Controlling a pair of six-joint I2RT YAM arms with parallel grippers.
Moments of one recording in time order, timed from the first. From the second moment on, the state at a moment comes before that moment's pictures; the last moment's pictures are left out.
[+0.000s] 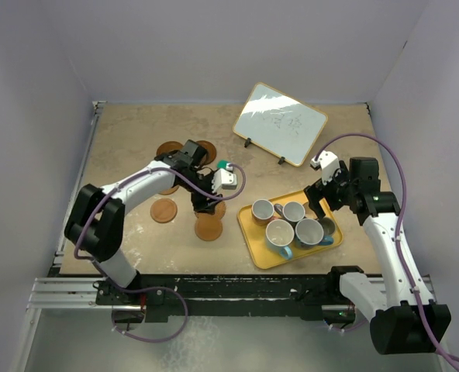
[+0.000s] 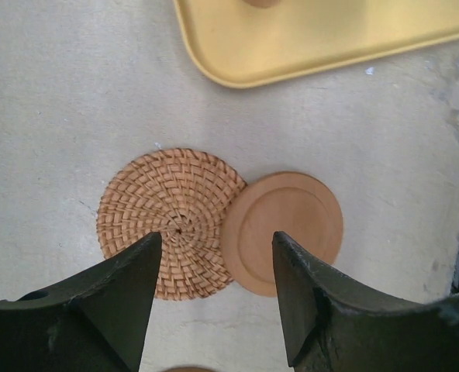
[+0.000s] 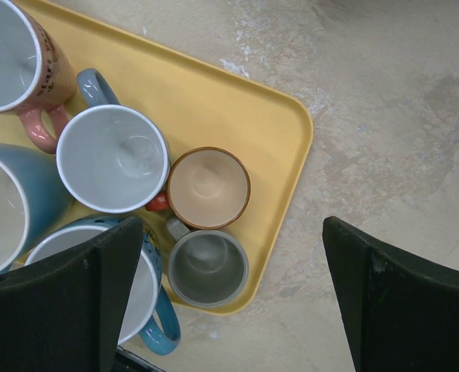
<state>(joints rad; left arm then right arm) -0.54 1.64 1.16 -0.71 0.60 0.83 0.02 0.95 0.87 -0.78 -0.30 -0.55</state>
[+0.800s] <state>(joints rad) -0.45 1.89 1.25 -0.52 0.38 0.60 0.02 0.95 0.87 -0.78 -0.30 -0.56</state>
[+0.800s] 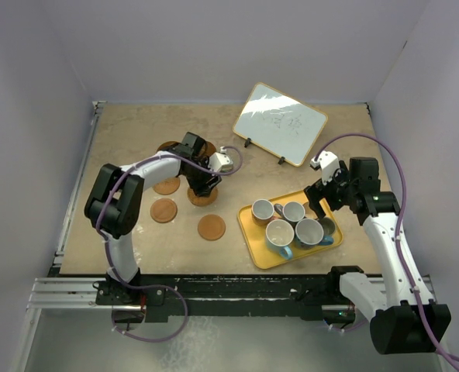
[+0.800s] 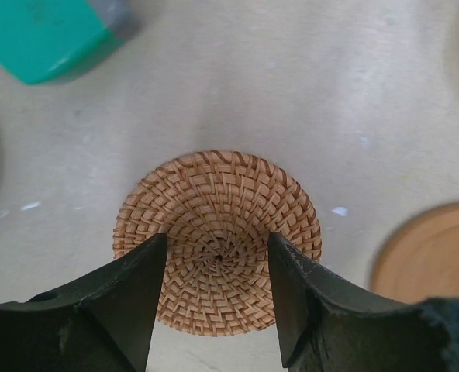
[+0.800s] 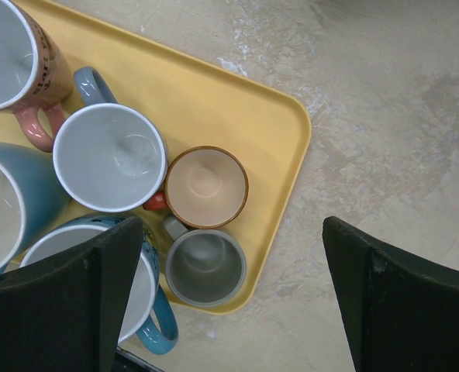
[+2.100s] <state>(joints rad) -0.42 1.95 1.35 -0.49 0.30 0.58 0.02 0.96 0.87 -0.78 -0.28 -0.56</state>
